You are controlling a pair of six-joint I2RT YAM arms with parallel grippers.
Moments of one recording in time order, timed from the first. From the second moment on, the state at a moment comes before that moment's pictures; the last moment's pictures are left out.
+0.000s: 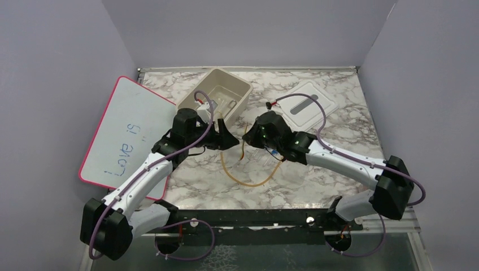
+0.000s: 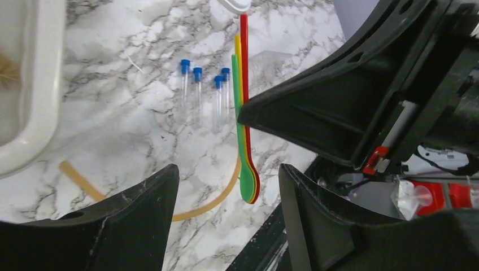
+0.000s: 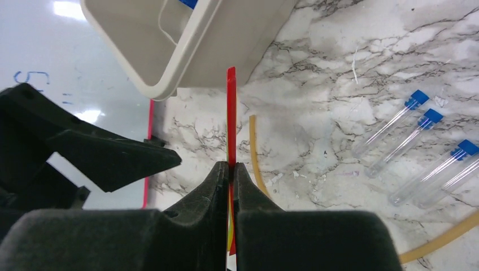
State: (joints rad) left arm -0.45 1.06 0.78 -0.19 0.49 -0.50; right arm 0.92 1.44 1.07 -0.24 0.25 0.91
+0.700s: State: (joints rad) left arm -0.52 1.15 0.74 0.07 0.62 -0.64; right arm 0.91 1.26 0.94 -0.06 0.20 0.94
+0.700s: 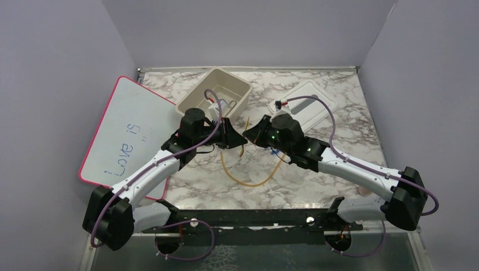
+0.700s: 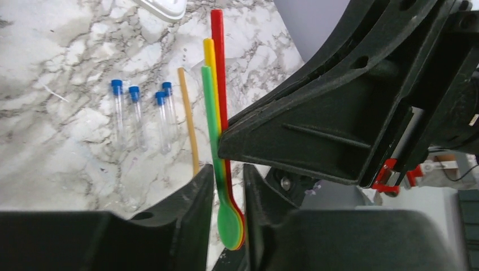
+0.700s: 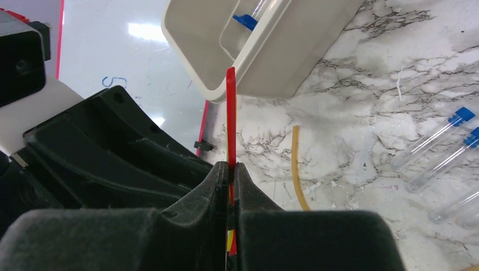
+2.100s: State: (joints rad) left arm -0.26 2.00 1.77 -0.64 0.12 0.20; right arm 0.90 0.96 0.81 -0.23 0.41 0.87
